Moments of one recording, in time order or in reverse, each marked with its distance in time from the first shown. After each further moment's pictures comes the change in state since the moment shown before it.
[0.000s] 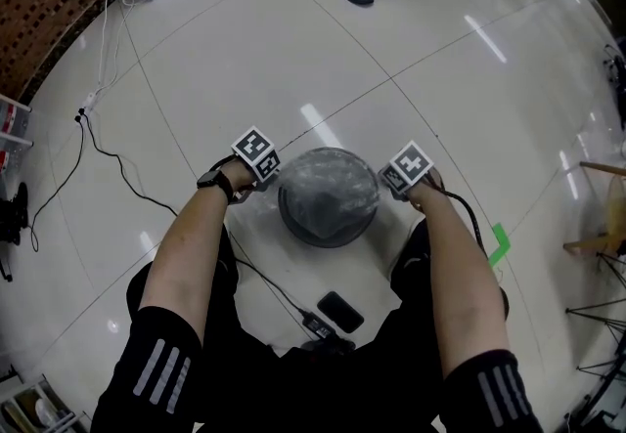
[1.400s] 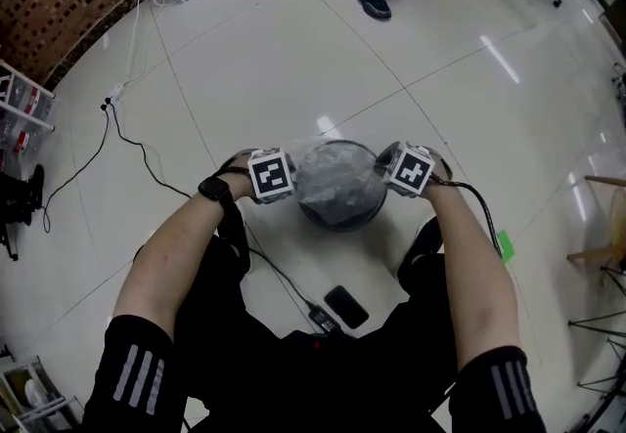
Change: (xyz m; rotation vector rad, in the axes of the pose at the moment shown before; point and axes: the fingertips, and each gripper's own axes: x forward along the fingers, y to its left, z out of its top) left arm -0.087 -0.095 -0.017 0.629 0.034 0.258; right arm -0.059 0.075 0.050 -0.585 -0.079 -0.087
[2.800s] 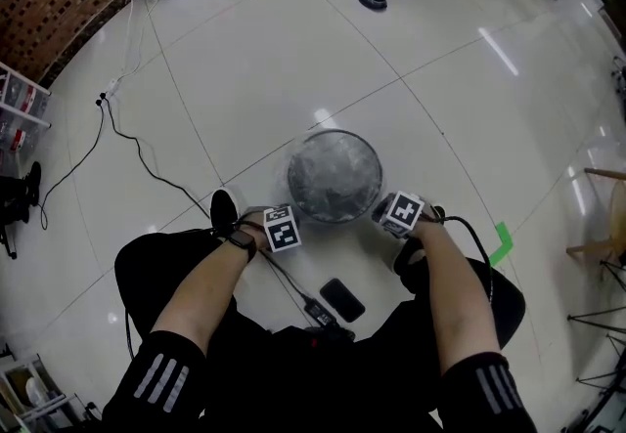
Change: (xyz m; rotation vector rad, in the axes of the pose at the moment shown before) left arm 0.133 -0.119 -0.040 -0.059 0.048 -0.035; right arm 0.085 0.126 -0.107 0.164 0.055 0.269
